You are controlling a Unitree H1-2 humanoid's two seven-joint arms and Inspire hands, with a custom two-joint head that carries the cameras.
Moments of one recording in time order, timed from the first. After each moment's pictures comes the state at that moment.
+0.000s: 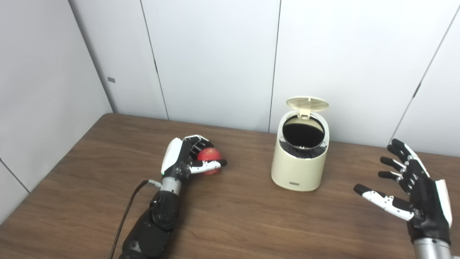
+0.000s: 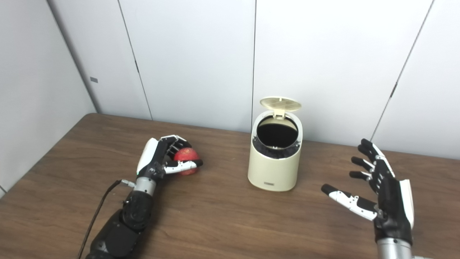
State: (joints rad) left arm -0.41 0.27 -0.05 0.52 0.42 -0.19 0.30; right arm -0.15 -0.09 -0.03 -0.25 -0.20 0.11 -0.07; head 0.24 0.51
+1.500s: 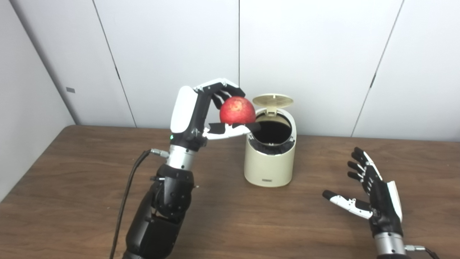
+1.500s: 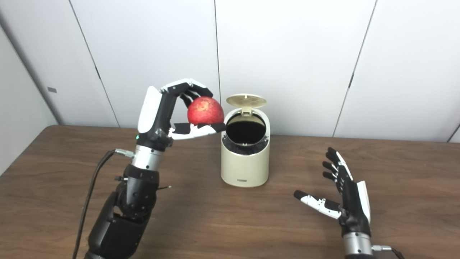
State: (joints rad) left arm -0.51 0.12 -0.14 0.02 0.59 -0.24 0.23; right arm -0.17 -0.10 -0.05 0.09 -0.20 -0.18 -0.12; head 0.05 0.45
